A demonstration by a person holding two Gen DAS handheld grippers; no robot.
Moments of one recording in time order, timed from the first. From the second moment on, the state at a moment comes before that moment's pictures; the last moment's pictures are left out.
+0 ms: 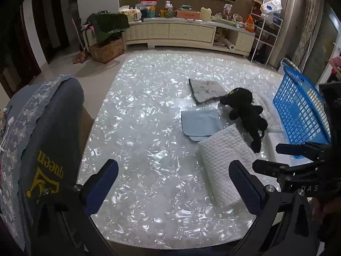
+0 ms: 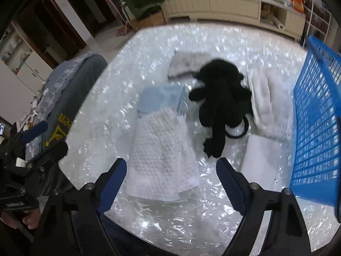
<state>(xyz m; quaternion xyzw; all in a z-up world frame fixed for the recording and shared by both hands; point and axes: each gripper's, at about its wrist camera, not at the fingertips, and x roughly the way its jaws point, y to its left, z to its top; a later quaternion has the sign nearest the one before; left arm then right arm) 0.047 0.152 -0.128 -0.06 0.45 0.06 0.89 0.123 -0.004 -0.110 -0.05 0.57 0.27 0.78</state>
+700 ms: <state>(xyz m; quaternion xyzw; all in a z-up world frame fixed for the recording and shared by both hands) 0.075 0.150 -0.177 -0.04 0.50 0.02 0.87 0.134 0.003 -0.158 -0.06 0.64 0.23 0.73</state>
